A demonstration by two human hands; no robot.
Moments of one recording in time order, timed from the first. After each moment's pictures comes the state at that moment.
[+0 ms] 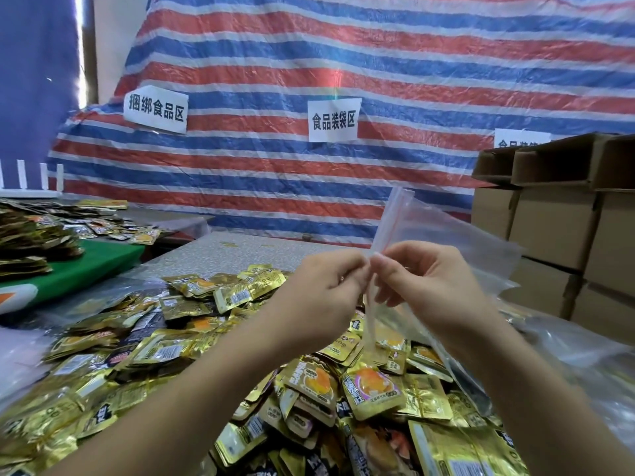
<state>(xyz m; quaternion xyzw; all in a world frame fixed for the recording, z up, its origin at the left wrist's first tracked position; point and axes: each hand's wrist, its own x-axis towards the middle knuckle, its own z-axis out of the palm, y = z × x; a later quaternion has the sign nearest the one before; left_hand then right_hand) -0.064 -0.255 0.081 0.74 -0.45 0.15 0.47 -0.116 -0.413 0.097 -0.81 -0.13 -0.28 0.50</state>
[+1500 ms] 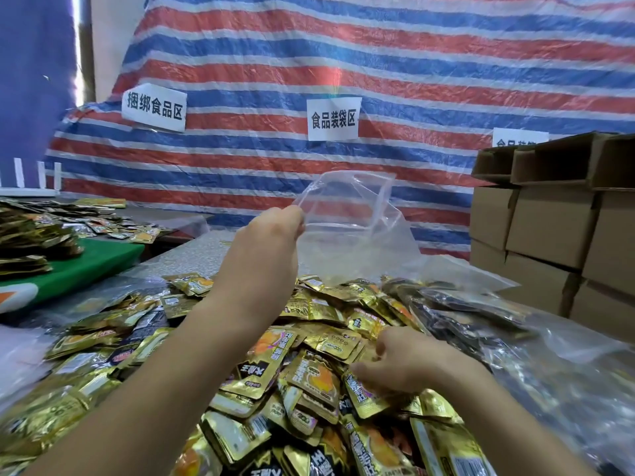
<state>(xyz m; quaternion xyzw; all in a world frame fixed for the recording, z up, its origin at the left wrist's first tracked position) -0.039 -0.221 0.099 0.80 -0.27 0.43 0.31 -0.075 -0.432 0.033 -0.99 0.12 0.04 0.08</state>
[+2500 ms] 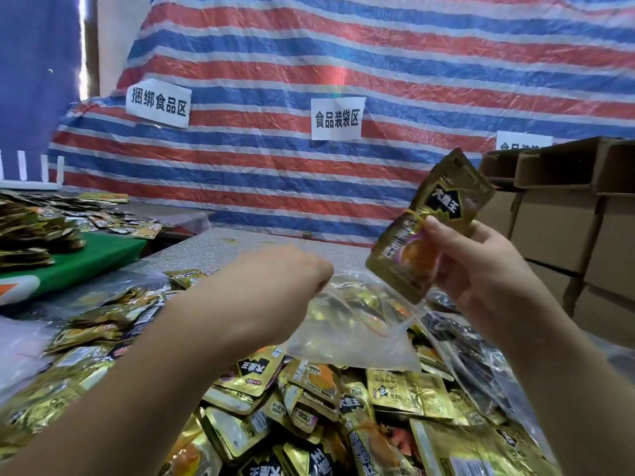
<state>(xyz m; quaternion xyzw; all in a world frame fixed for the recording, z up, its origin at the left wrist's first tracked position) -0.076 -0.211 0.110 0.92 -0.33 0.22 0.04 -0.123 -0.435 0.119 -0.64 -0.13 -0.22 0.73</state>
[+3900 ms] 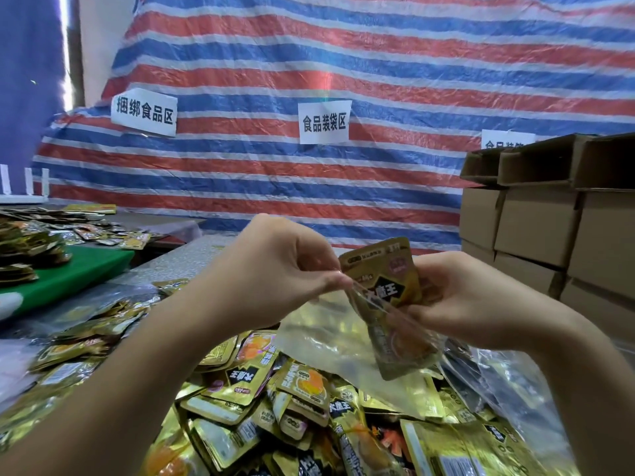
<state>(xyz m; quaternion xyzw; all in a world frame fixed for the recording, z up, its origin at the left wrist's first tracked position) -0.079 -0.211 0.119 0.75 -0.48 0.21 0.40 -0.146 -0.451 0.124 -0.93 -0.19 -0.11 0.28</state>
